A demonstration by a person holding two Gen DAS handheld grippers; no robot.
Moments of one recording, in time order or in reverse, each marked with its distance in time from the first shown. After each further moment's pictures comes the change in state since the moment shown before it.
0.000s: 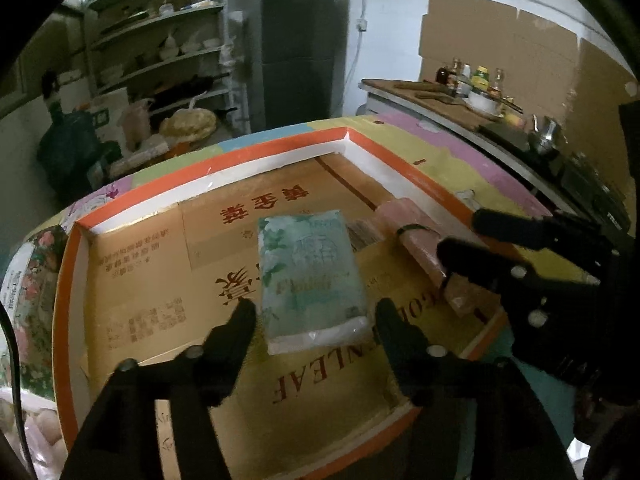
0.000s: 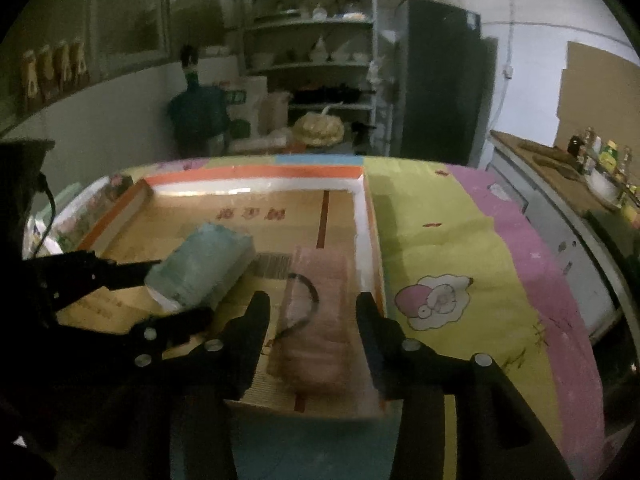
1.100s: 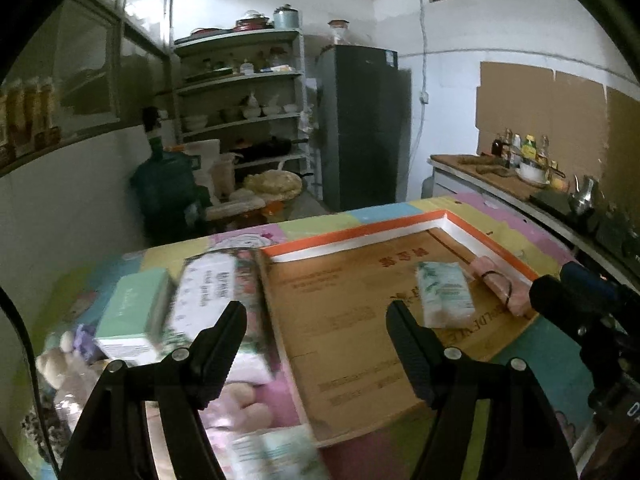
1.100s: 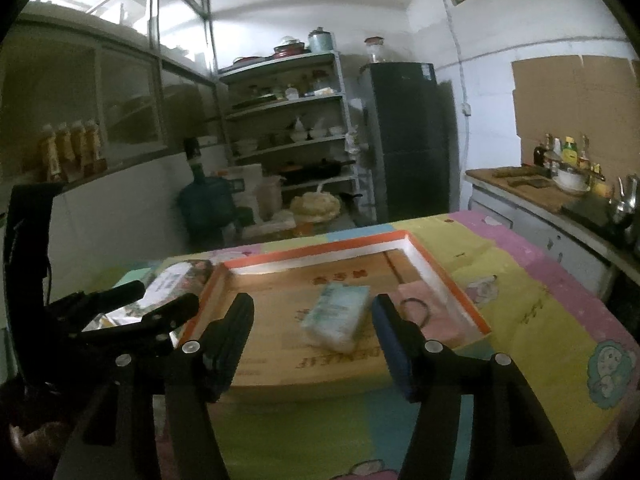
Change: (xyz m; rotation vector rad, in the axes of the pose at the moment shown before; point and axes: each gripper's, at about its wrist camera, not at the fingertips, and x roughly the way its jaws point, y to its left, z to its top) left arm -0.127 0.091 -0.039 -0.087 -0.269 0.226; right arm -0.091 0.127 -0.013 0.169 -0.290 -0.040
